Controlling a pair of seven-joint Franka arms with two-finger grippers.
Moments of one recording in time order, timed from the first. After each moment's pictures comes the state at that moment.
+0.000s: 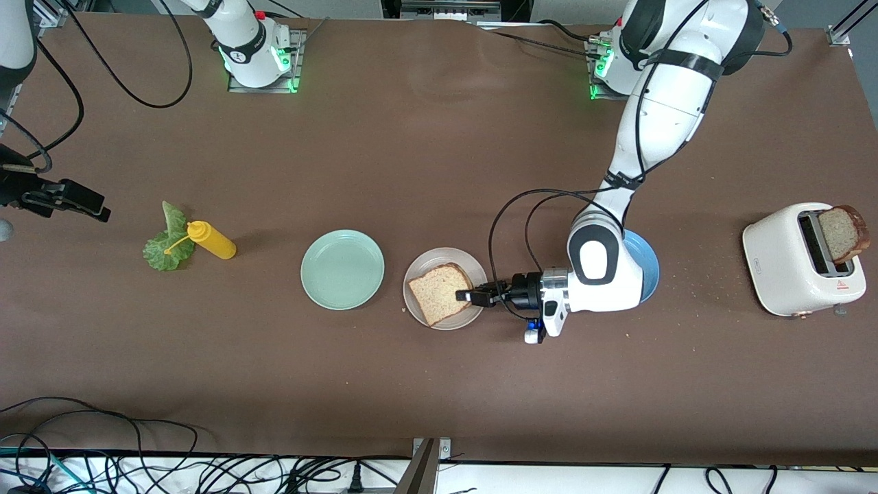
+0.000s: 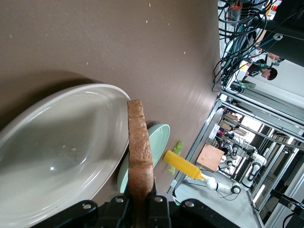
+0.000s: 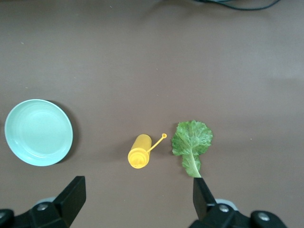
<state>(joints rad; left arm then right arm) -0.32 0.95 -0.07 -1.34 -1.45 2.11 0.17 0.13 0.18 -0.22 -1.52 0.05 1.70 -0.01</state>
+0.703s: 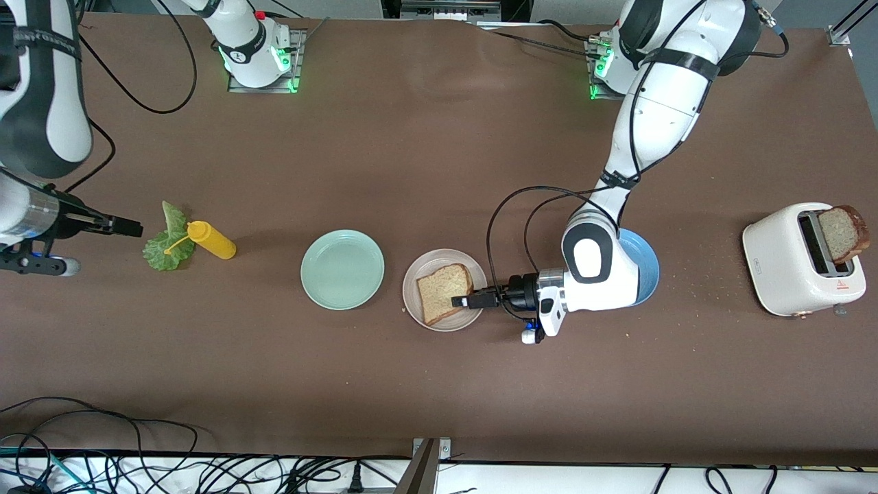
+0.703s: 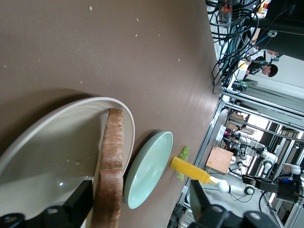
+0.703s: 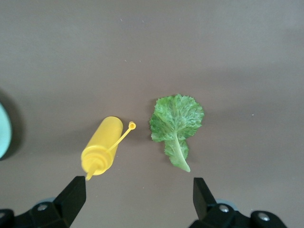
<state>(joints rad) -0.32 0.95 -0.07 -1.33 -1.43 2.15 0.24 0.10 0.30 -0.23 -1.69 0.00 1.80 -0.01</state>
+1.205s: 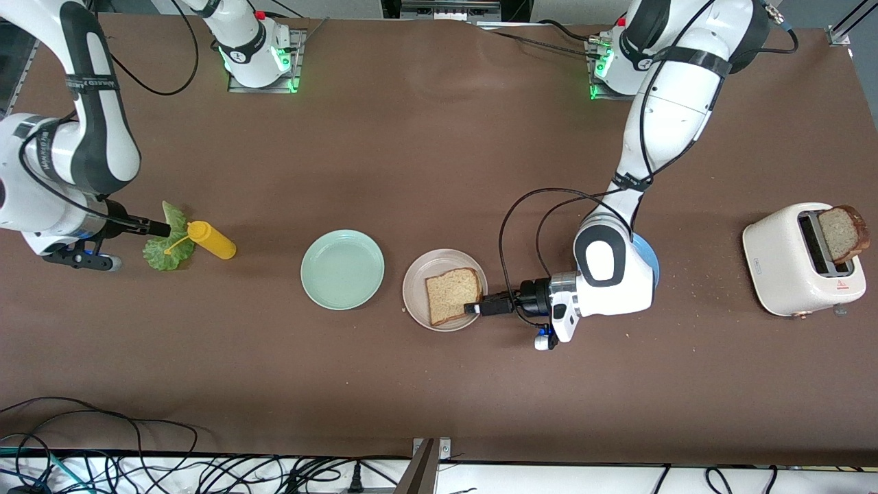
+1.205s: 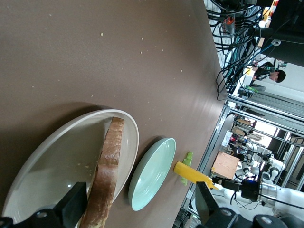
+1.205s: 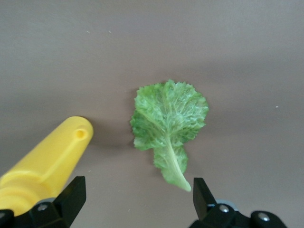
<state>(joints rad) -0.29 0.93 -0.06 -1.32 -1.35 2.15 0.17 0.09 0.31 -0.27 -1.98 0.00 2.10 -0.01</state>
